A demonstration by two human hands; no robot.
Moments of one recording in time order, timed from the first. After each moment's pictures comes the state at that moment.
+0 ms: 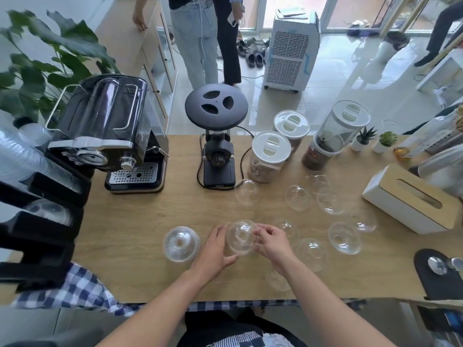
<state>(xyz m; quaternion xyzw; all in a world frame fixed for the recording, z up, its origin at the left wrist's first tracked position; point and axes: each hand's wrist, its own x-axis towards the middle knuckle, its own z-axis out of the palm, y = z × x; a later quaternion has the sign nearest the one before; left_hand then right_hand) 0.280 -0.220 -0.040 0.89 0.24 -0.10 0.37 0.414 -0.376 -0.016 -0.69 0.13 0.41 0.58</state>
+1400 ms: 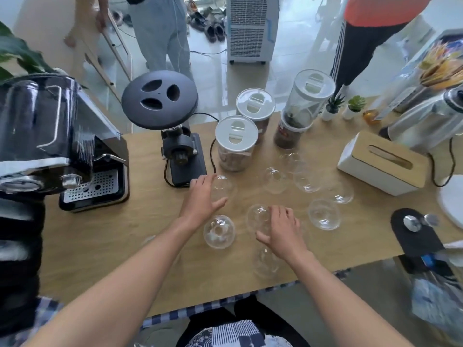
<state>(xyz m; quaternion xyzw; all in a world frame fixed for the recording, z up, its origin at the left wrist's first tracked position) 0.415 -0.177 -0.015 0.93 0.20 -0.03 0.30 0.452 -0.445 -0.031 -0.95 -0.20 0.21 0.10</state>
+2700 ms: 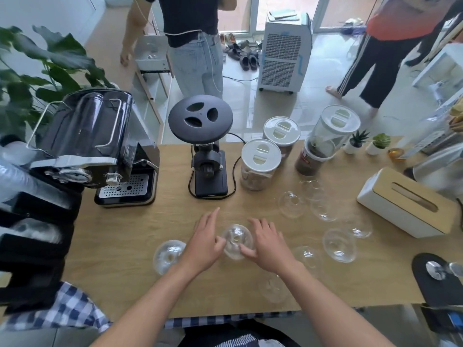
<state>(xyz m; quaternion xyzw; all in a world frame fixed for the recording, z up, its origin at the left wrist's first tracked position) 0.323 -0.198 0.016 0.90 0.24 -0.03 0.37 0.446 -0.382 -0.007 -0.90 -0.35 0.24 0.13</state>
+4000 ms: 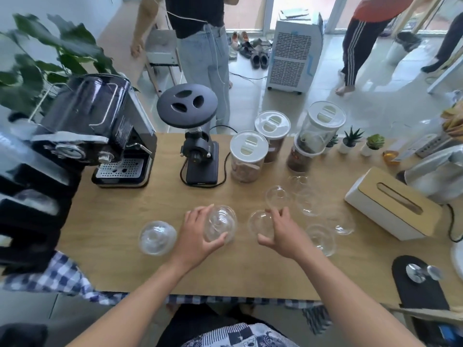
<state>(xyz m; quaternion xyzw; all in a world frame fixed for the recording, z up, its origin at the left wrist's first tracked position) 0.309 -0.255 0.006 0.91 0.26 0.08 0.32 0.506 -0.469 0.019 -0.89 -0.33 0.27 0.13</state>
